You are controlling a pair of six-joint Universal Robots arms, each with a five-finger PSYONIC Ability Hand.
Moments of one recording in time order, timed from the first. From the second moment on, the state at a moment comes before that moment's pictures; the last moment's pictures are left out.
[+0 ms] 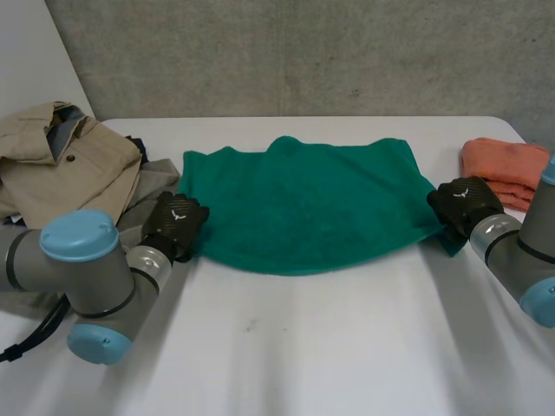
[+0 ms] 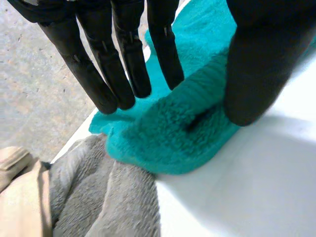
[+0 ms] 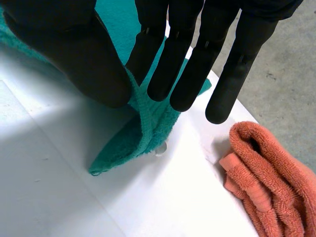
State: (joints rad) left arm 4.35 -2.20 -1.65 3.65 -1.49 3.73; right arm 1.74 -1.01 1.50 -0.15 1.42 2.54; left_hand 0.71 0.73 0.73 0.72 0.55; right_hand 1.14 1.18 1.19 1.20 0.99
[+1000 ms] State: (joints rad) left arm 4.41 -2.01 -1.62 3.23 -1.52 3.50; right arm 1.72 -1.02 1.49 -0.15 1.43 2.54; left_hand 1.03 1.04 1.03 1.03 0.86; right_hand 1.14 1.18 1.19 1.20 0.99
